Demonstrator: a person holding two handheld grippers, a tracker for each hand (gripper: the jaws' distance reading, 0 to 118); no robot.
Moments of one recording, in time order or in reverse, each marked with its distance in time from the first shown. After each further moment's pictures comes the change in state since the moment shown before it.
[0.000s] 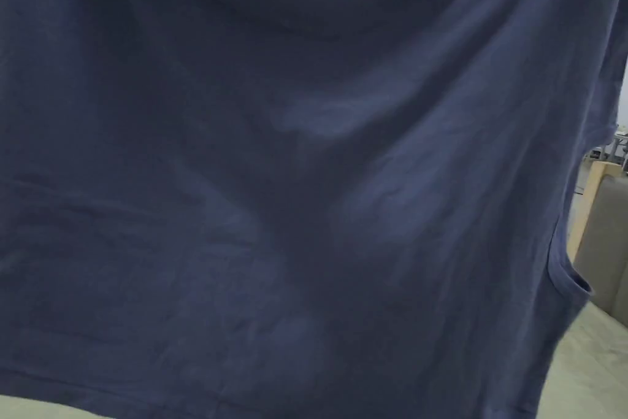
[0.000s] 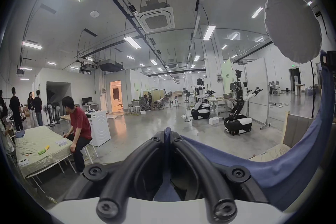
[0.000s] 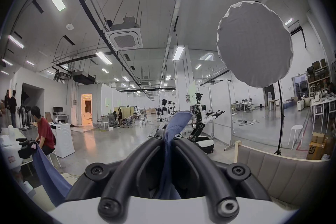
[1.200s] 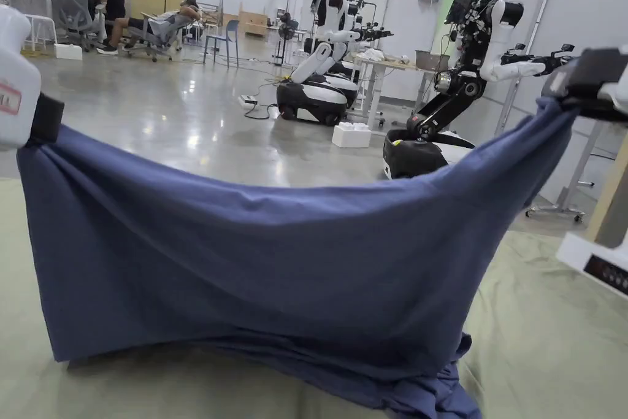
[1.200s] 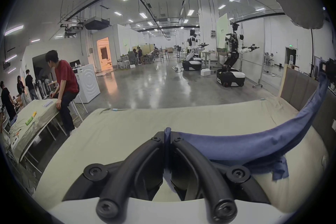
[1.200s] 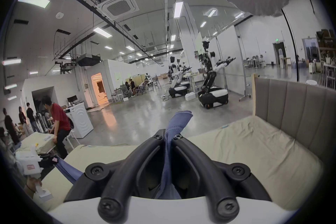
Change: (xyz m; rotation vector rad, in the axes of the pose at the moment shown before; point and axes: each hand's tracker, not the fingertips) left arm -0.018 -0.282 -0.006 -0.437 -0.115 0.004; right arm 0.072 -0.279 0.019 -0.374 0.121 -0.195
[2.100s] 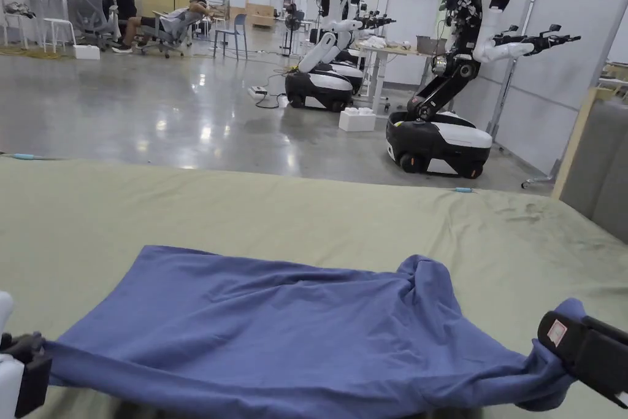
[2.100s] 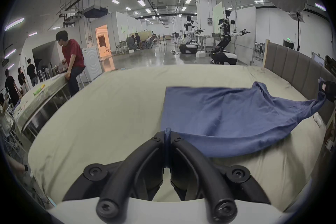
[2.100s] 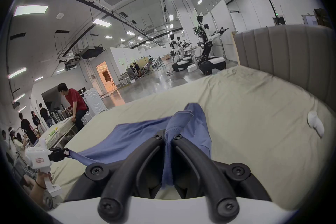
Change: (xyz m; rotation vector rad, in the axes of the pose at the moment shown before) left arm 0.005 -0.260 0.247 -0.137 -0.023 0.025; right arm 0.028 -0.226 0.311 -0.182 0.032 -0.097
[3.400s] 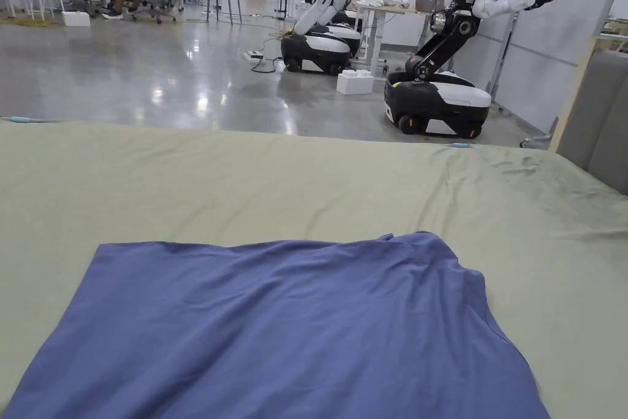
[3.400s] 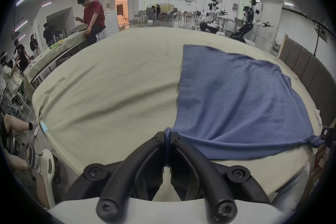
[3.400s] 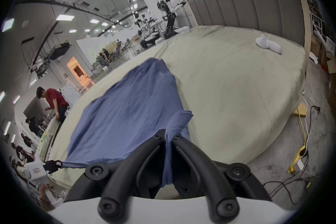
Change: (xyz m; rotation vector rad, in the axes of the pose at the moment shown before) left arm -0.035 -0.144 0.060 -0.236 0.096 0.155; right arm 0.043 -0.141 0.107 -0.237 -0.254 -0.157
